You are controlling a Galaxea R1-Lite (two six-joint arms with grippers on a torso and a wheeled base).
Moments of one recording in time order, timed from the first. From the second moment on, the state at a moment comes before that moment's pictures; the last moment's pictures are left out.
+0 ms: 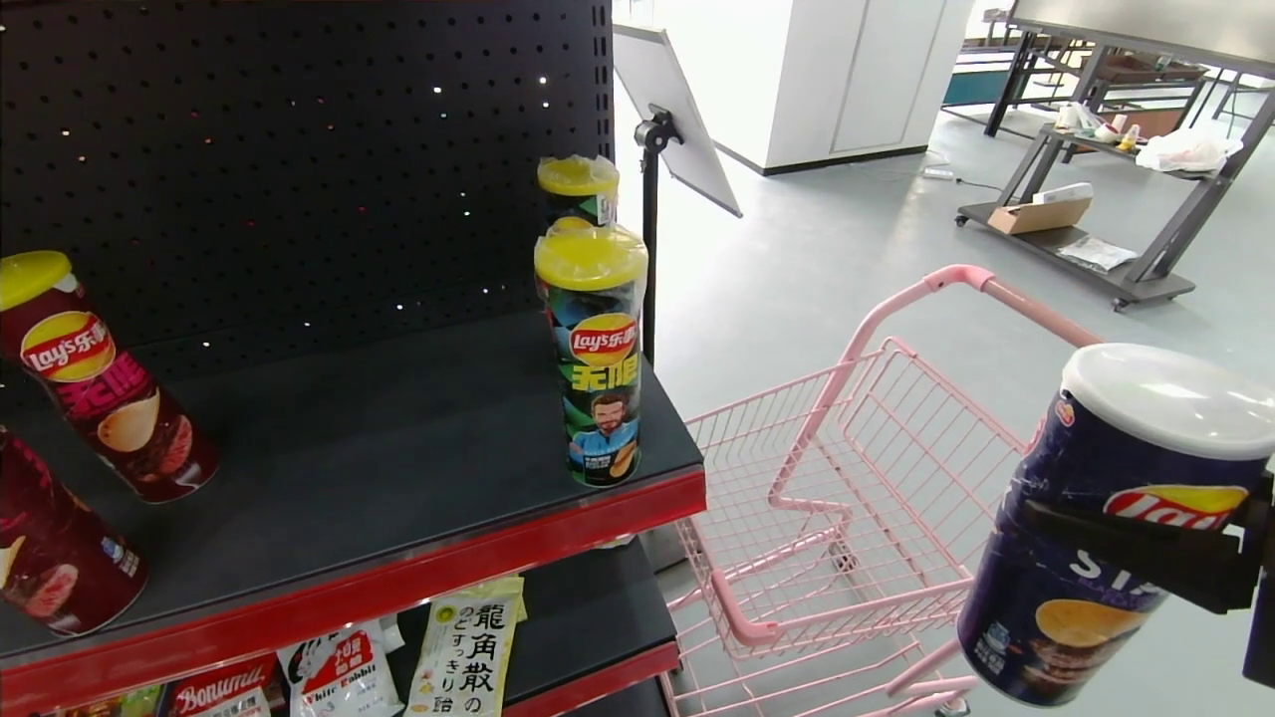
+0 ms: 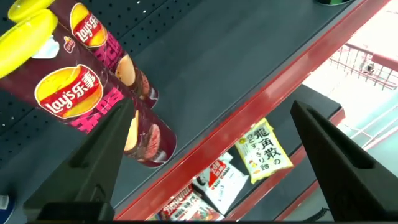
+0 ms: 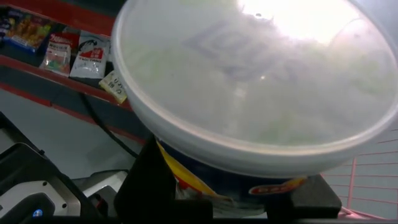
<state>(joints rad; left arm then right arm) -0.31 0.41 -0.50 0.24 0.13 0.39 0.61 1.02 -0.72 0.06 0.02 -0.14</state>
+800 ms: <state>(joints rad) -0.31 0.40 -0.50 0.24 0.16 0.39 0.60 1.03 -0.72 0.06 0.01 -0.17</state>
